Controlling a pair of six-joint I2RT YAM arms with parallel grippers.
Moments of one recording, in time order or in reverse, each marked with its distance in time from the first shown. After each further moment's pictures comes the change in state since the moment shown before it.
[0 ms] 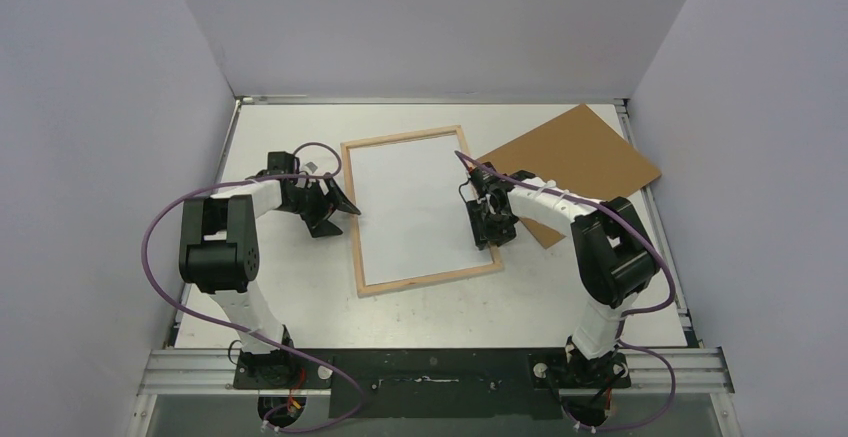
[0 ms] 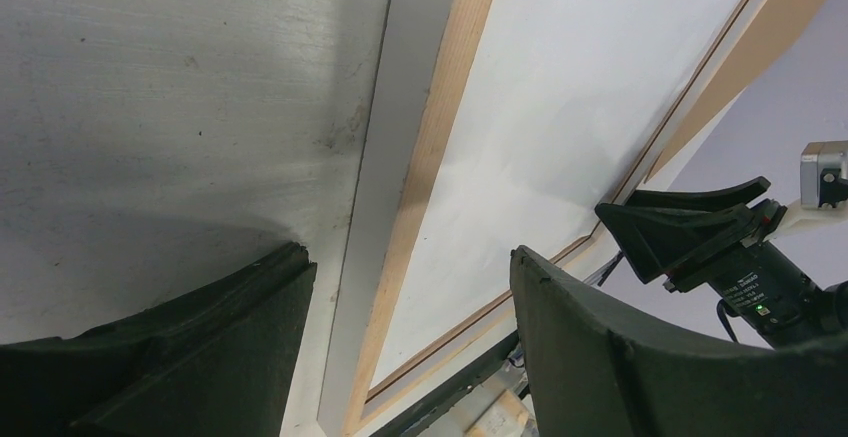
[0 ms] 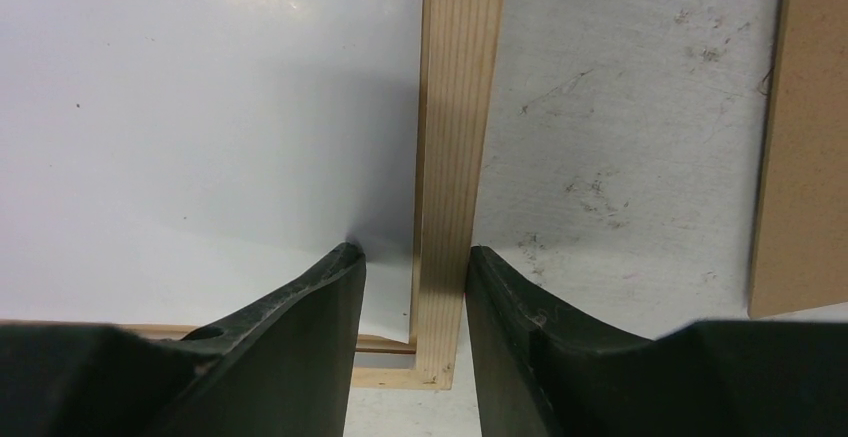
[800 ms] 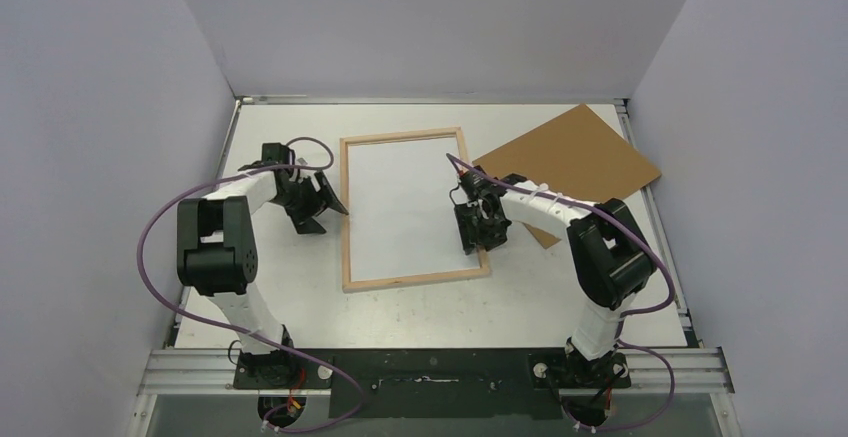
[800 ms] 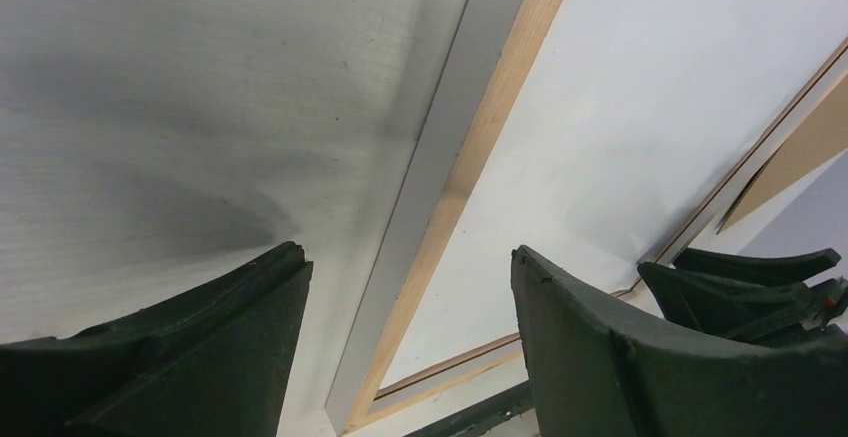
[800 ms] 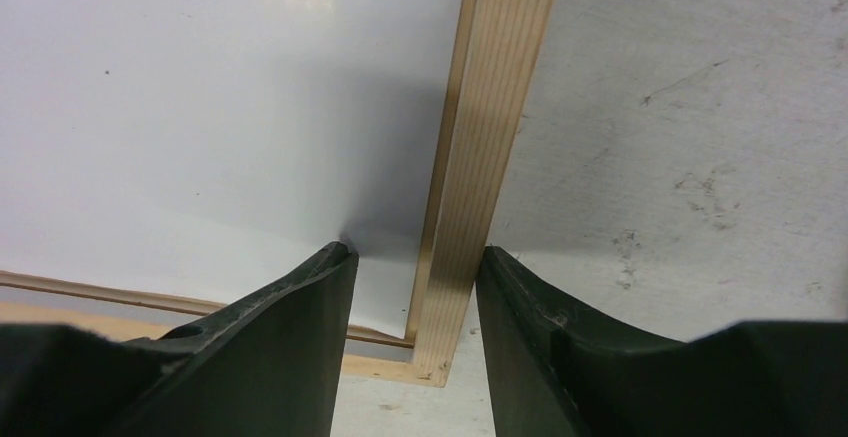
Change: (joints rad) left arm 0.010 -0.011 0.087 -0.164 -0.178 0.068; right arm 0.052 0.000 0.000 0.017 -0.052 0.056
